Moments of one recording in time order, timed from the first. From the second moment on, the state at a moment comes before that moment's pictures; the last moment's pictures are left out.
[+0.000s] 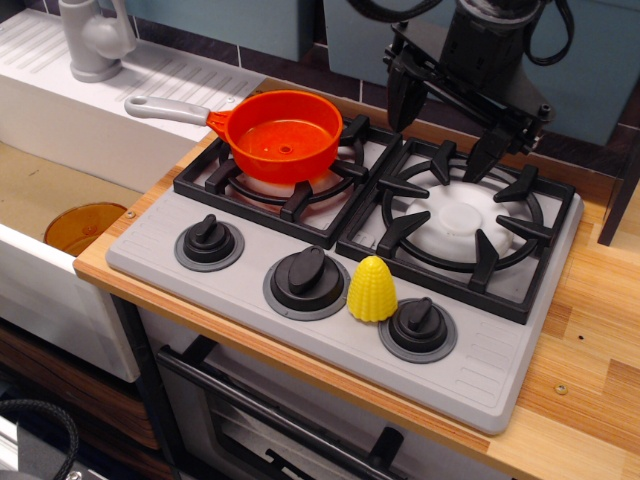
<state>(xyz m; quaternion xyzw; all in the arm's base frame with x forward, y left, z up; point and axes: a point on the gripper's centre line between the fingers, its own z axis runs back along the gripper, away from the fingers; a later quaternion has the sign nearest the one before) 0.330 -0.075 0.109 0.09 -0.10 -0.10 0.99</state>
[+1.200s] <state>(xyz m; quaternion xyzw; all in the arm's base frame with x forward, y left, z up) 0.373 -0.003 0.116 0.14 -0.10 -0.15 0.97</state>
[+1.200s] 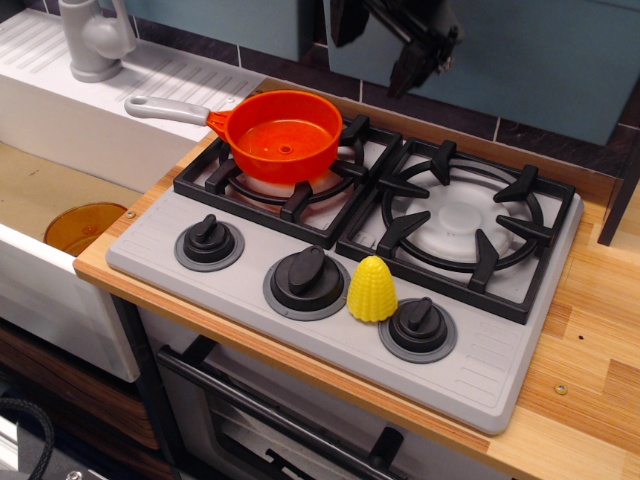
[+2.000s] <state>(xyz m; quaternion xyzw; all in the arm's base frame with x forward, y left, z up) 0.342 0.005 0.038 0.12 -0.16 -0.13 0.97</state>
